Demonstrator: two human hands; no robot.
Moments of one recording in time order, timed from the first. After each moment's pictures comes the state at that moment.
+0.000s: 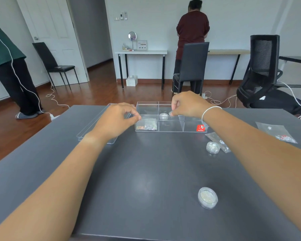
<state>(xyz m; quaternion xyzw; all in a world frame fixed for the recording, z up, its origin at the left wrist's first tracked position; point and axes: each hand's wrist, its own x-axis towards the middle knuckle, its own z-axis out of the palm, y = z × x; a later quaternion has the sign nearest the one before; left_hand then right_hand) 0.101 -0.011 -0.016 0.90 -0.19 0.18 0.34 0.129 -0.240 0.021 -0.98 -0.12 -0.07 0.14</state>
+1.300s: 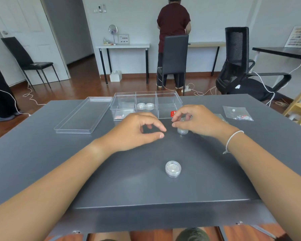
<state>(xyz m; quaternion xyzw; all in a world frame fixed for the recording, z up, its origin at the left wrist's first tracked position) 0.018 -0.095 -0.018 0.83 -0.39 0.03 0.39 0.026 -0.311 -0.020 -0.92 -0.15 -0.10 0.34</state>
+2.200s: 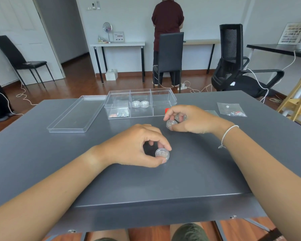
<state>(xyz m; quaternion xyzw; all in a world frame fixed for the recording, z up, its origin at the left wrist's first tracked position) -0.007 -0.098 -0.021 0.83 -0.47 -0.02 0.31 0.025 -0.307 -0.015 -0.92 -0.17 0.01 0.36</state>
